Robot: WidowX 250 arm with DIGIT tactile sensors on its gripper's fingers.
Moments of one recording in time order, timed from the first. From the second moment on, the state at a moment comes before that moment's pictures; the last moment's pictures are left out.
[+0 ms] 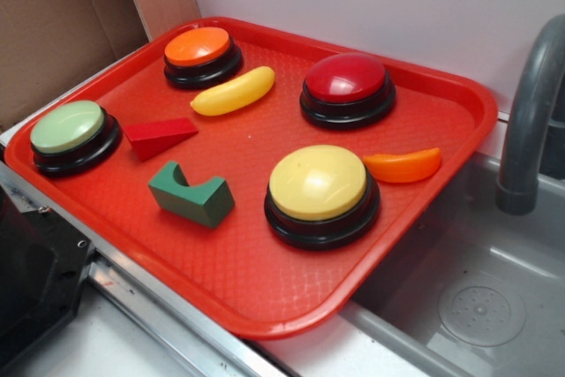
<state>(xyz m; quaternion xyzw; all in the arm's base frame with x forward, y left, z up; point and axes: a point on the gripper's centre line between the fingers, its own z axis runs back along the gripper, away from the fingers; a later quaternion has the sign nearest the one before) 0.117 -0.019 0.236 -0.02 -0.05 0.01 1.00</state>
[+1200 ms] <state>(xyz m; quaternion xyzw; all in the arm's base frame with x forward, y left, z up) 0.173 -0.096 0.137 0.03 0.03 -0.47 0.88</state>
